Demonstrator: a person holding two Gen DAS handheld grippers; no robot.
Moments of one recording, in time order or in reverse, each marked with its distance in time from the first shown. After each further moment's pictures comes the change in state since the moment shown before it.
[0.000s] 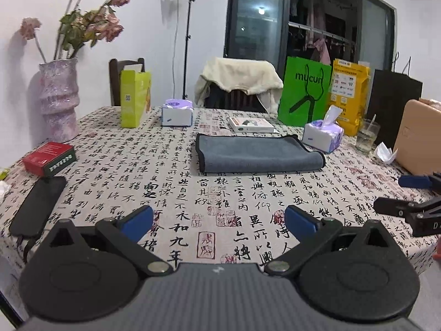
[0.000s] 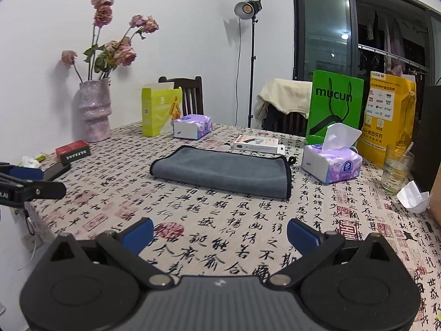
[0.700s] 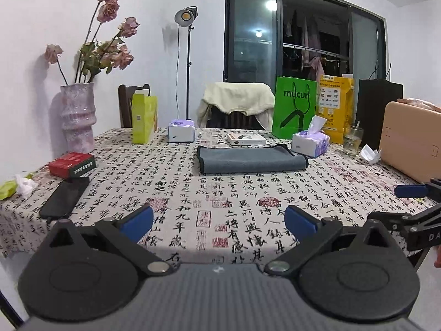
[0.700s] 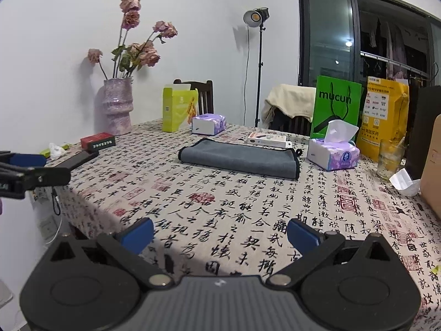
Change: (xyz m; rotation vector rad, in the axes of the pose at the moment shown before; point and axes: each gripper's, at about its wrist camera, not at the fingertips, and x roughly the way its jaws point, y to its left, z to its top) left arm -0.091 -0.023 -0.052 0.049 -0.111 0.027; right arm -0.079 0.041 -0.051 -0.018 -0.028 0.016
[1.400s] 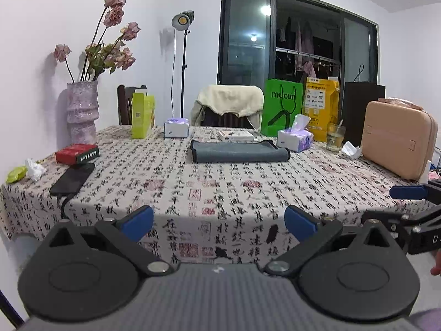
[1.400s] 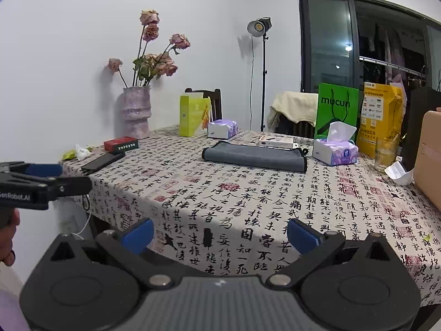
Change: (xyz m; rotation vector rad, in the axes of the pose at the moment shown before) left arm -0.064 -0.007 -0.034 -0.016 -0.010 -0.037; right arm -0.077 0.044 -0.032 0.023 -0.041 0.016
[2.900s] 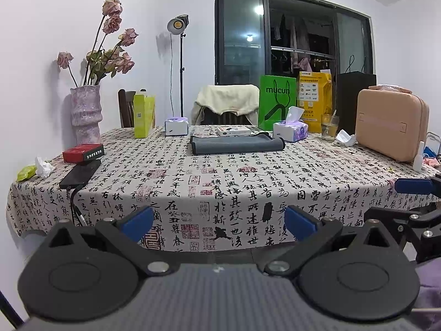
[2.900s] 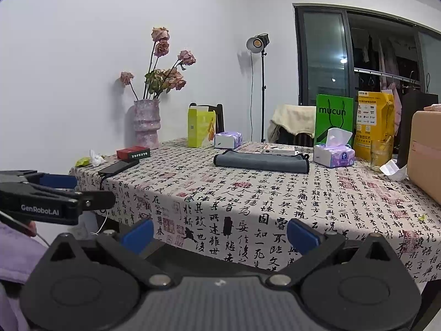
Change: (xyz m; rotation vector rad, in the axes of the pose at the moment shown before) left arm -0.034 -0.012 -0.032 0.049 -0.020 0.017; right arm -0.051 0.038 -0.040 0.013 -0.079 -0.004
